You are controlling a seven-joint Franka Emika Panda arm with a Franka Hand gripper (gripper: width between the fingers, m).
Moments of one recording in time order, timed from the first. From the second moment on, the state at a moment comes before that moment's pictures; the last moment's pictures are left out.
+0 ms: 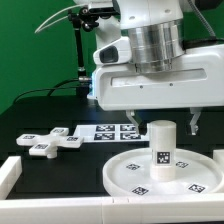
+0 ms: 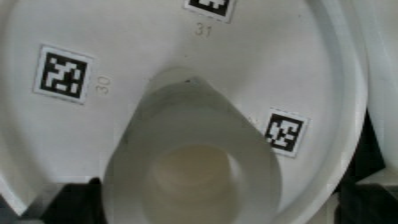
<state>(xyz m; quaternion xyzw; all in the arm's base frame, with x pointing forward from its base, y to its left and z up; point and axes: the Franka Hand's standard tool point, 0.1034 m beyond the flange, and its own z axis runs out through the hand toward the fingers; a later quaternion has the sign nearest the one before) 0.575 0.040 0.083 -0.98 0.17 0.01 0.07</state>
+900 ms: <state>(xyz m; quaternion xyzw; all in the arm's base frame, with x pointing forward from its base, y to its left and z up) 0.573 0.052 0.079 -0.98 -0.19 -0.02 0.04</state>
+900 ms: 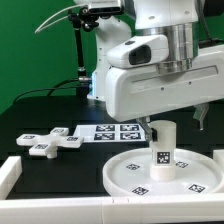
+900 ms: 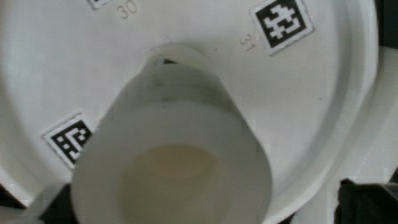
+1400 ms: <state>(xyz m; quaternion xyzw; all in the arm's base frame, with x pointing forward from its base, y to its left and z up) 0.572 0.049 0.077 -0.93 -0.35 -0.02 0.03</state>
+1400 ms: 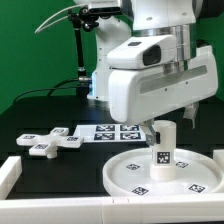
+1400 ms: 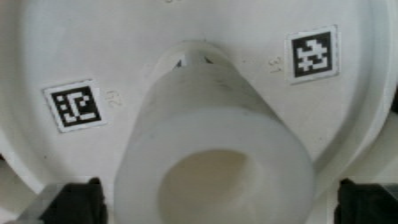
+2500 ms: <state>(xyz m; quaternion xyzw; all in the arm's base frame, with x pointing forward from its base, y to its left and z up) 0.571 0.039 0.071 -0.78 -0.63 -0.01 0.00</state>
